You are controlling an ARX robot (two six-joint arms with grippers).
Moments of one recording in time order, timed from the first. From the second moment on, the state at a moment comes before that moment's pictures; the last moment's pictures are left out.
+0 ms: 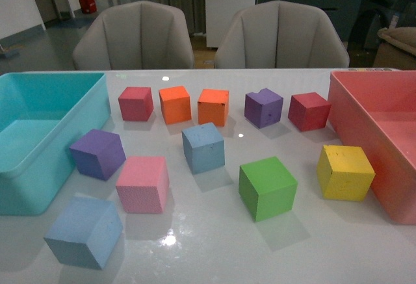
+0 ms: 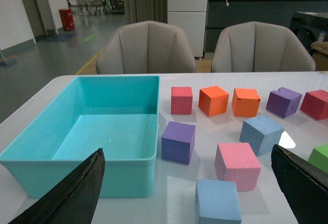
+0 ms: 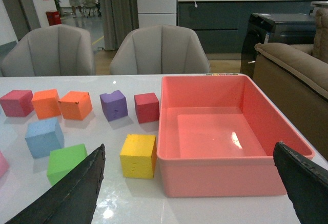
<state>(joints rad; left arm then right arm) 0.00 0.01 0.01 0.00 0.00 -0.01 0.00 0.00 0.01 0.00 0.00 0.00</state>
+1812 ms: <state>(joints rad) -0.13 1.64 0.52 0.37 0.10 -0.04 0.00 0.00 0.01 0.00 0.00 0.00</state>
